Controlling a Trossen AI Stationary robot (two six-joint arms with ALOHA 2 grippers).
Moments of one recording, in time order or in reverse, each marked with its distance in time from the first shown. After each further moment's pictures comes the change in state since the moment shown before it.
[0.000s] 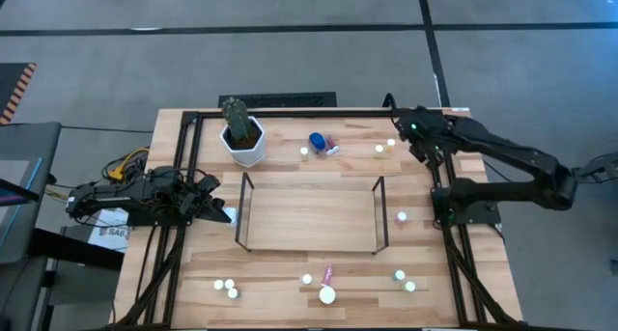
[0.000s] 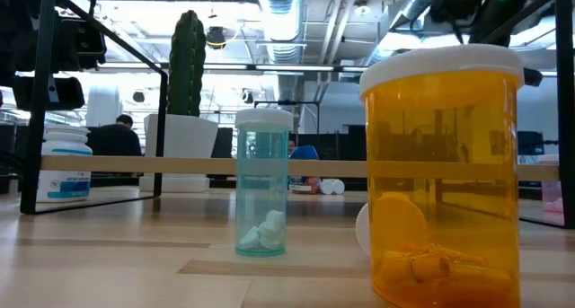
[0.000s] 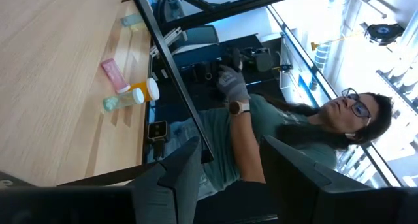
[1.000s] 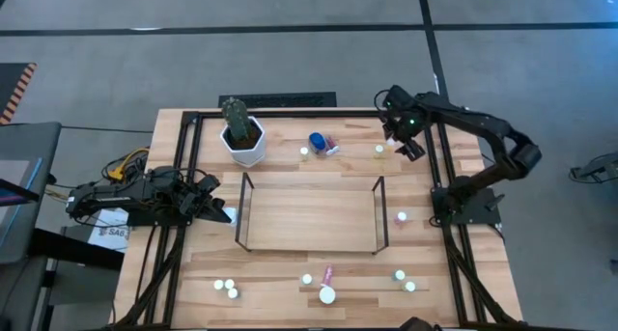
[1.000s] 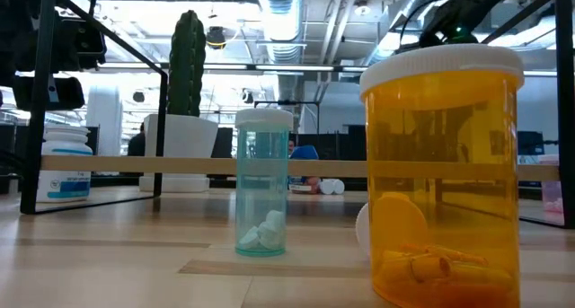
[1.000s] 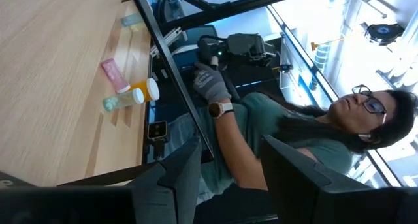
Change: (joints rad) left arm 0.000 0.000 0.000 0.000 0.000 0.000; right arm -0.221 0.444 0.147 0.023 -0.320 -0.004
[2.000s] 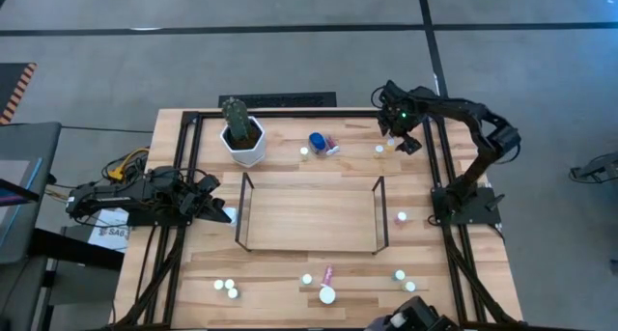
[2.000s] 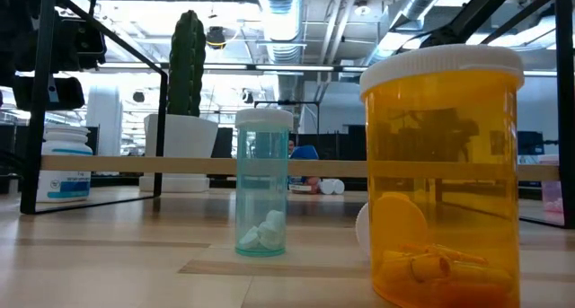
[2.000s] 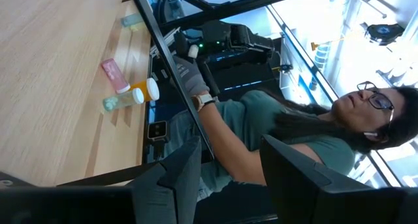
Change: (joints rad) left arm 0.000 0.000 0.000 0.000 0.000 0.000; right arm -0.108 0.214 0.038 0.062 0.008 -0.154
